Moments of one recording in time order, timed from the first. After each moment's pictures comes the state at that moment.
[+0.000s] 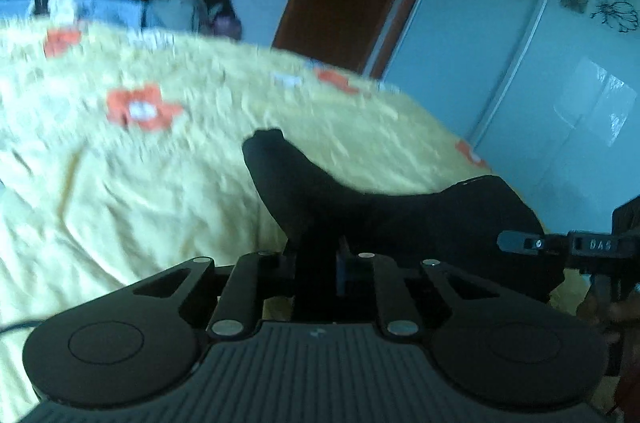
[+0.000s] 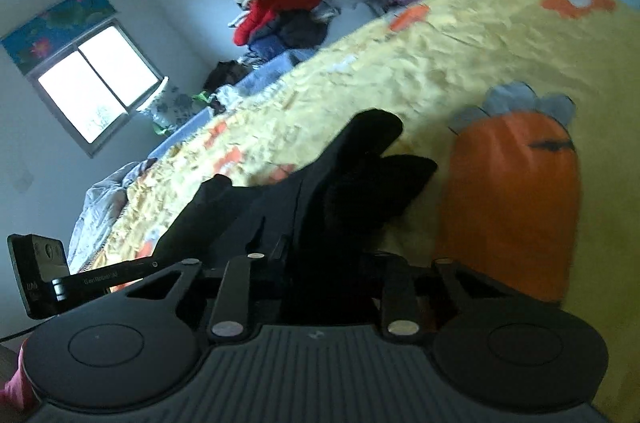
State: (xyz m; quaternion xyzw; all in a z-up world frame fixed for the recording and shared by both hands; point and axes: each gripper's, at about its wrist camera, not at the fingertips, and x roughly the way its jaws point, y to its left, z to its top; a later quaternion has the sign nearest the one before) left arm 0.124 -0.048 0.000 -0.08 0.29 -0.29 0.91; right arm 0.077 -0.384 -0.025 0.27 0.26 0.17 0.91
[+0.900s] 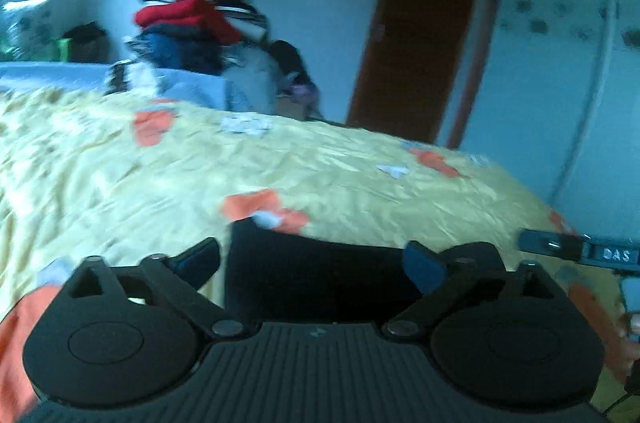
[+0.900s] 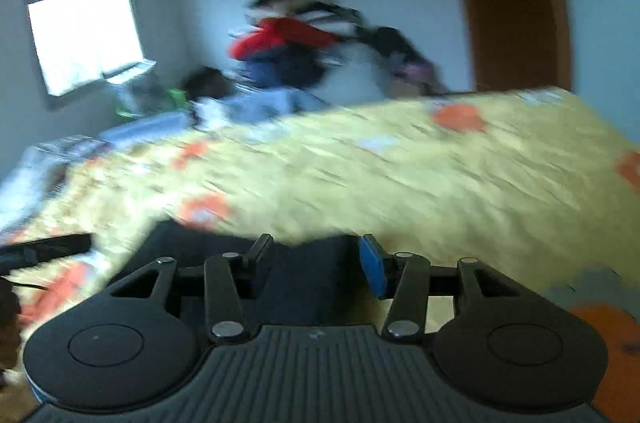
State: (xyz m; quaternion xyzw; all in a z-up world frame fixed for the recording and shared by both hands) left arm 0.183 -0.007 0.040 -0.04 0.23 -0.17 0.96; right arm 0.177 -0.282 0.022 0.12 0.21 0.14 0.96
